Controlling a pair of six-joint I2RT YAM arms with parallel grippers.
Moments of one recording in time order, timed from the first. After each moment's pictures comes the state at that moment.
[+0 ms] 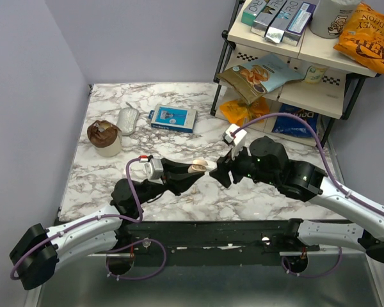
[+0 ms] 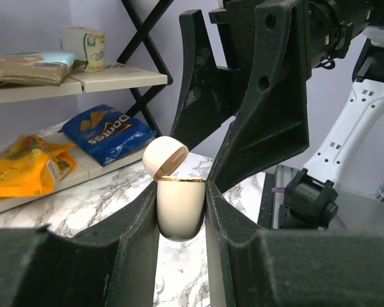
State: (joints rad) left arm -0.88 0.81 0.27 0.97 0.30 -0.28; right arm 1.05 1.01 1.12 -0.56 0.08 0.13
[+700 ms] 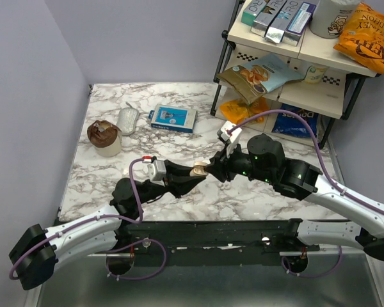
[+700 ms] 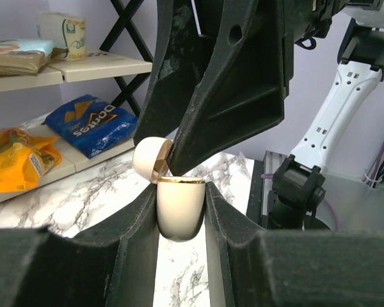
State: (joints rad) left arm -0.89 0.80 0.28 0.92 0.35 -0.28; right arm 1.05 1.05 1.13 -0.44 0.04 0.11
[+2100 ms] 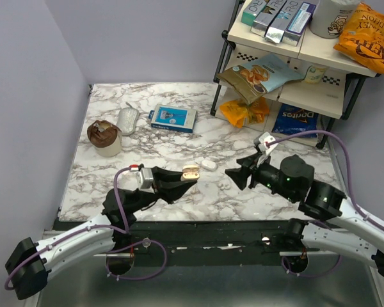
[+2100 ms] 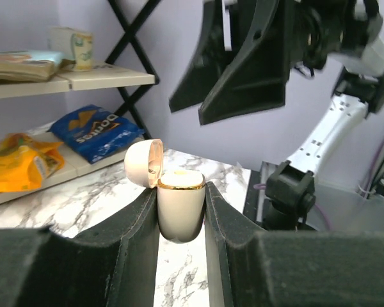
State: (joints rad) left arm -0.91 0.63 0.20 0.87 0.29 -0.29; right arm 1.02 0.74 0.91 -0.38 0.15 0.16
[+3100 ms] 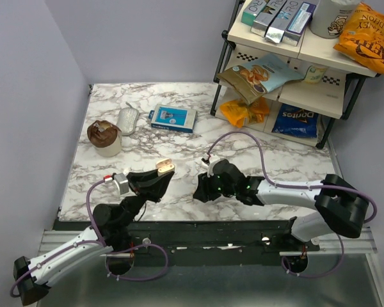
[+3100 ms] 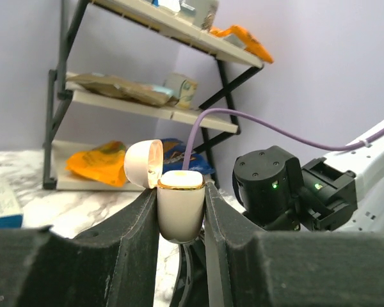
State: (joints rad) left arm -0.97 0.17 0.05 0.67 -0.17 -0.27; right arm 1.00 1.39 0.62 0.12 -0.08 0.53
